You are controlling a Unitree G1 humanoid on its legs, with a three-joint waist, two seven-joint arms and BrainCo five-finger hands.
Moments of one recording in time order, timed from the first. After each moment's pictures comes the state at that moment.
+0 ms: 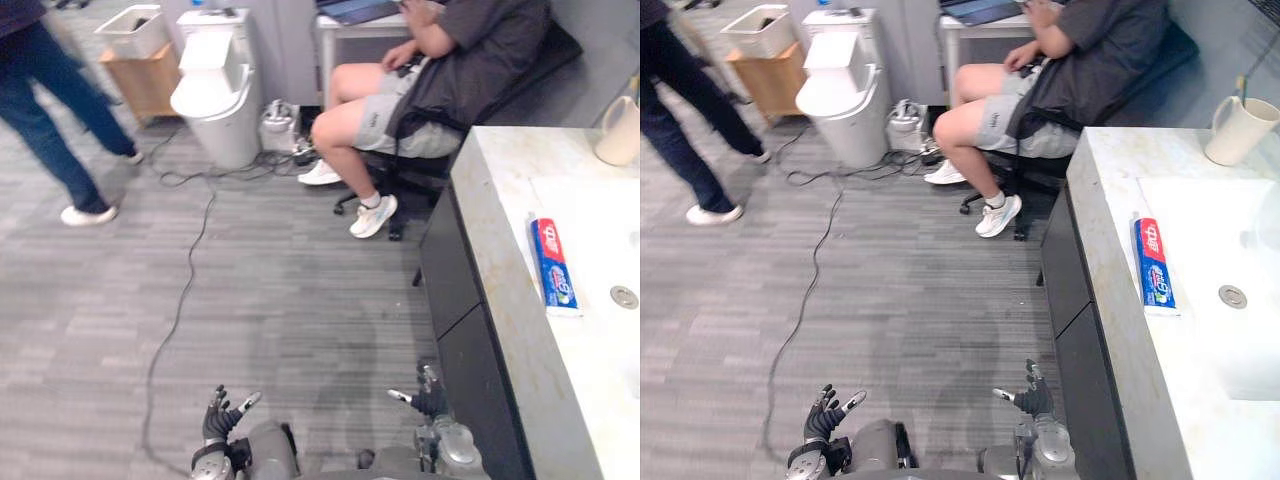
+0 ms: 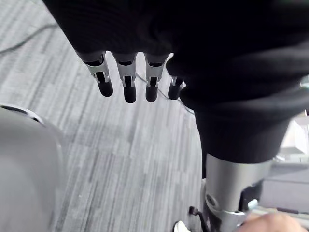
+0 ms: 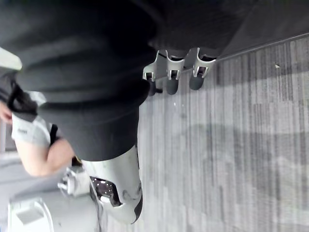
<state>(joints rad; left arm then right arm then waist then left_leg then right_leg) 0.25 0.00 0.19 0.67 -0.07 -0.19 0.11 0.22 0.01 -0.04 0.56 -0.04 -0.15 -0.09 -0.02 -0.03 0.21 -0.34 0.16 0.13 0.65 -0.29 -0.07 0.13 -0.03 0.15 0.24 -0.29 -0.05</state>
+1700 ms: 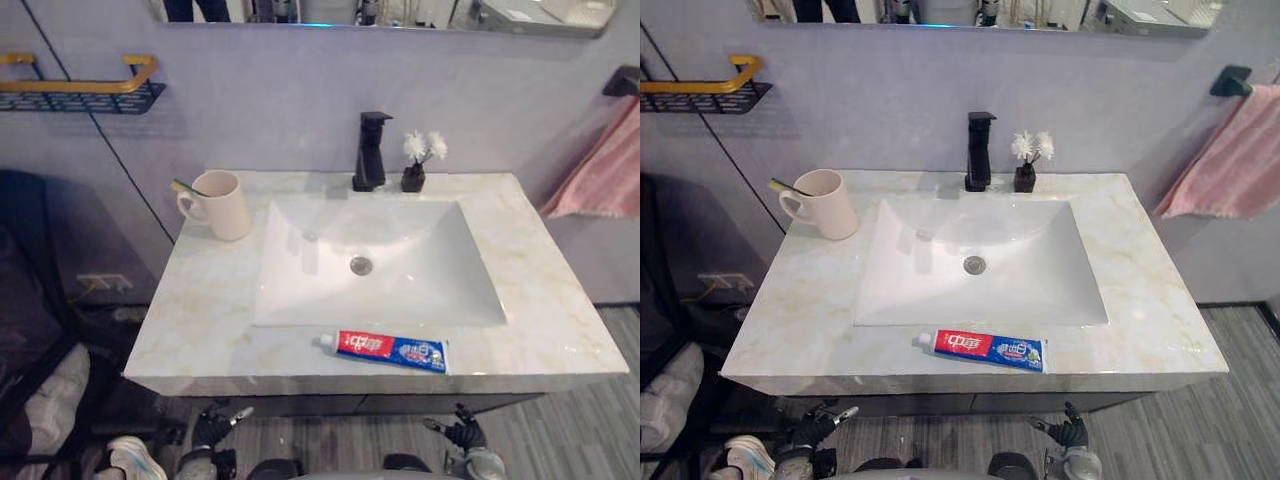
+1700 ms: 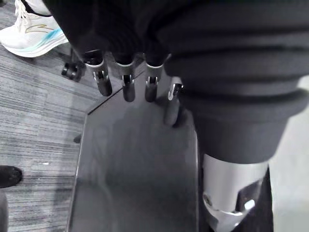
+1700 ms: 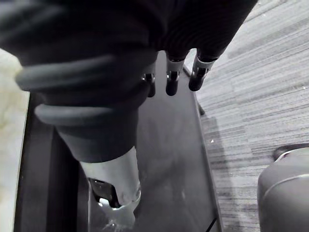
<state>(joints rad) 0.19 0.12 0.15 0.82 -0.03 -0.17 0.09 0.15 -0.05 -0.28 0.88 -0.05 -0.12 -0.09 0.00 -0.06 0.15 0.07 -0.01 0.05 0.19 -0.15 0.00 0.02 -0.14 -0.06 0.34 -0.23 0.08</state>
